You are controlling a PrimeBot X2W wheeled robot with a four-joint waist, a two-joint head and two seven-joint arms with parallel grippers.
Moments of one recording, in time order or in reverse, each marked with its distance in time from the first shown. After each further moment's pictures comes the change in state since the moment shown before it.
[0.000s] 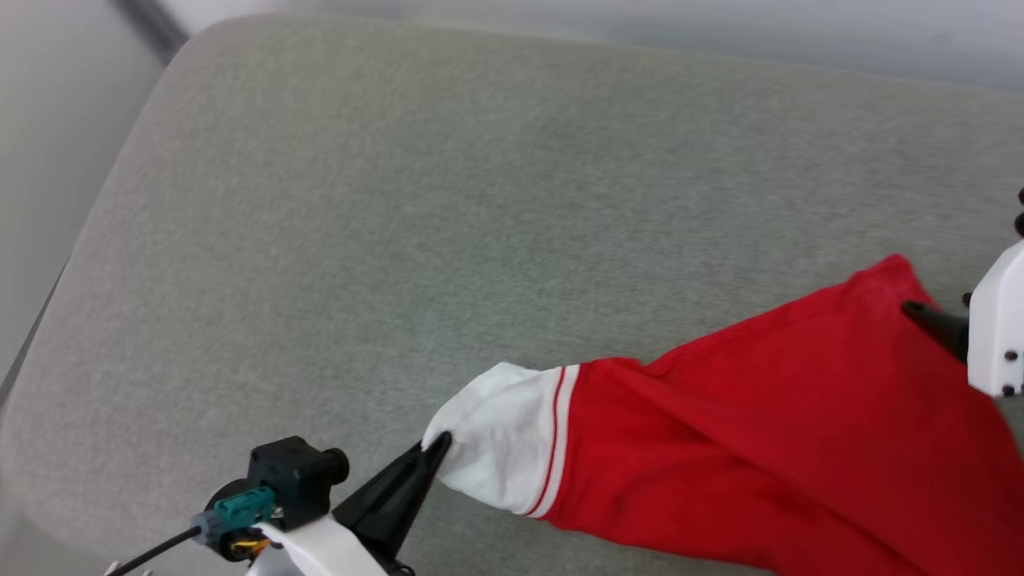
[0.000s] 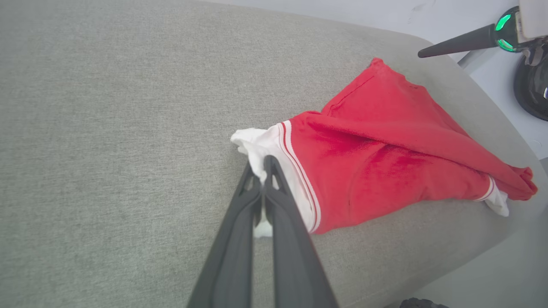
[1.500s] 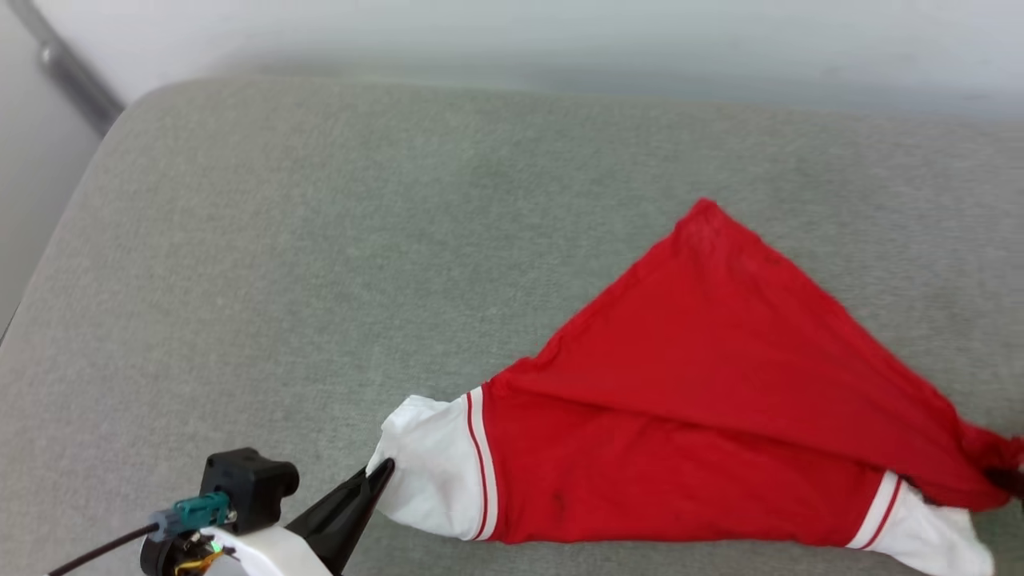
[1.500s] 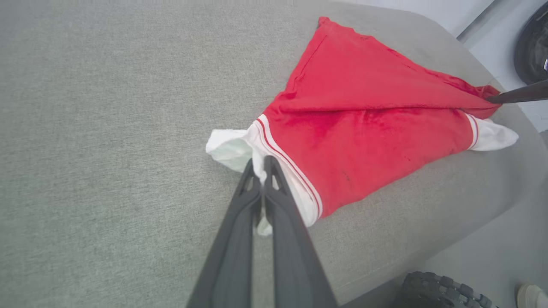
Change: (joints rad) left arm 0.048 0.097 0.038 0.009 -0.051 0.002 0.054; right arm 0.240 0.012 -0.215 0.125 0.028 0.000 0.013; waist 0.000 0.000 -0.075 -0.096
